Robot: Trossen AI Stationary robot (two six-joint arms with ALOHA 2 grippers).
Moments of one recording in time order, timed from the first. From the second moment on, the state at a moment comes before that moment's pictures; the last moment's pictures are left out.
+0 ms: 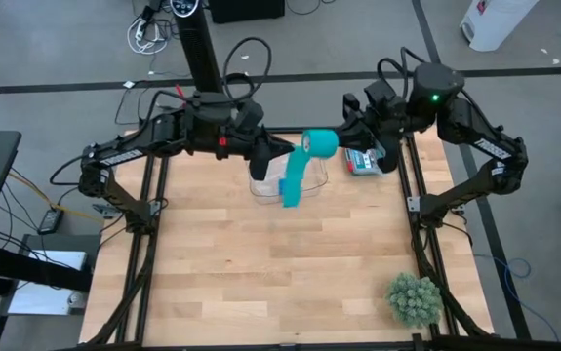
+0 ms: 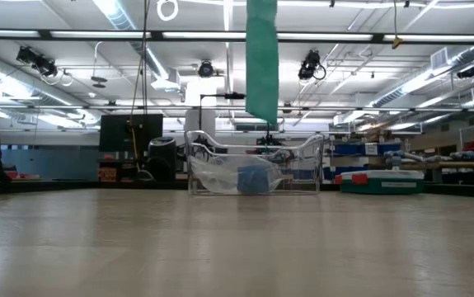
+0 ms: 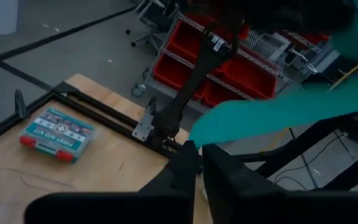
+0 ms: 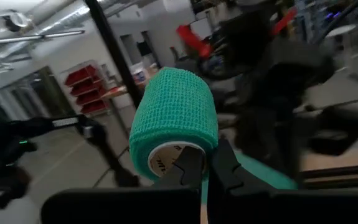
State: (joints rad) left arm 0.10 1.55 1.94 -0.62 0.04 -0.49; right arm -0.16 1.32 1.83 -0.47 -0.46 0.37
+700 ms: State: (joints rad) left arm 0.08 1.55 2.06 -0.59 0.08 -0.35; right arm -0.12 1.33 1.83 -0.60 -0.64 0.63
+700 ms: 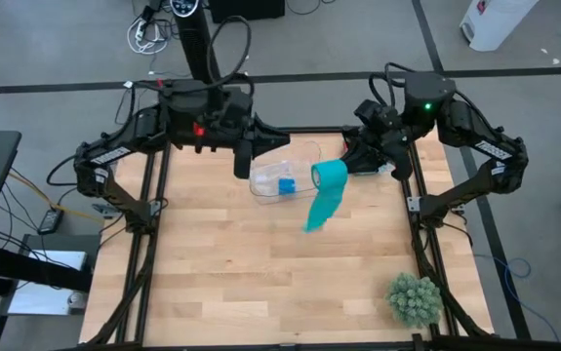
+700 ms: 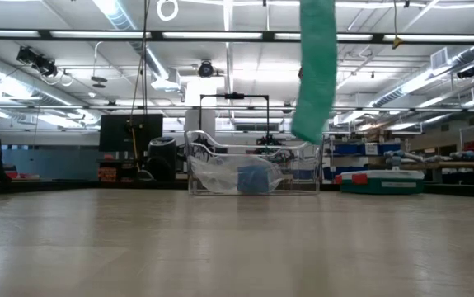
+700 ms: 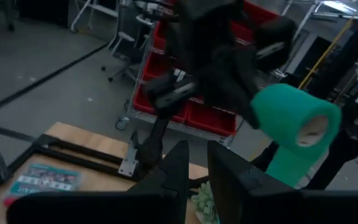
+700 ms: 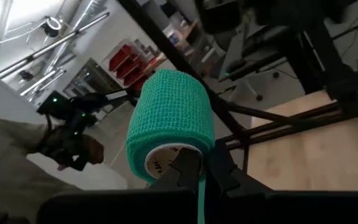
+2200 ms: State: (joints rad) left arm 0.00 1.60 2.06 -0.73 -0.10 -0.25; right arm -0.22 1.45 1.83 -0.62 -0.62 0.52
